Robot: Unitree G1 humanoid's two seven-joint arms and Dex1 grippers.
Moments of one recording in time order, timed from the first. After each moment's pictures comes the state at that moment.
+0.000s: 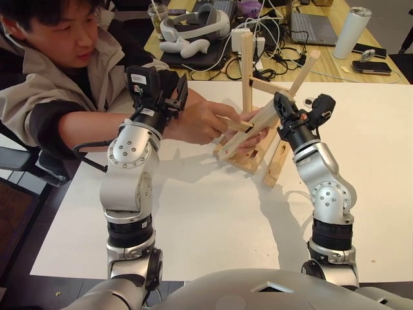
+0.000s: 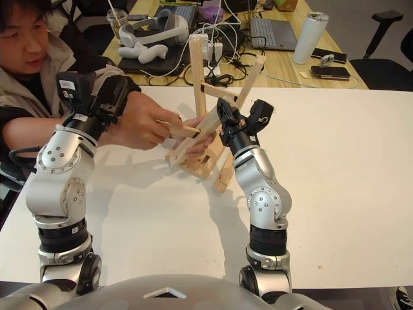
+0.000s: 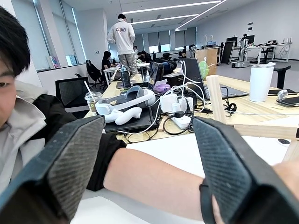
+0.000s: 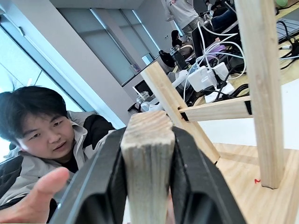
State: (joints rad) left arm -0.31 0.24 0.09 -0.50 -0.12 0.68 -0.12; right arm -0.24 0.07 -0.03 -0.32 0.72 0.54 -0.07
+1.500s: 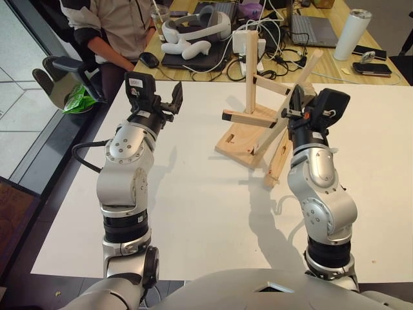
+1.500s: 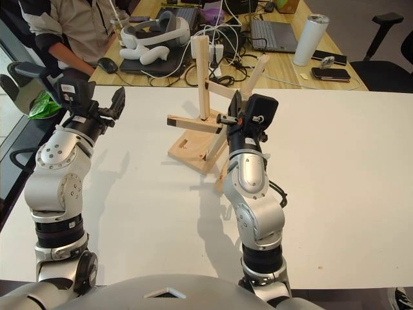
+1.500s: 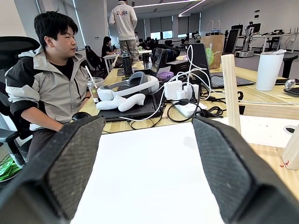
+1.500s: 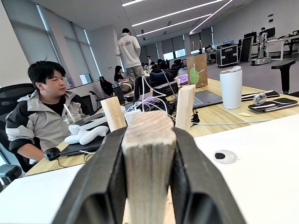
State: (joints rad) left arm -0.32 0.27 0.14 -0.40 -0.15 0.68 -0.15; right arm -0.22 0.08 0.16 -0.56 0.22 0.58 -0.45
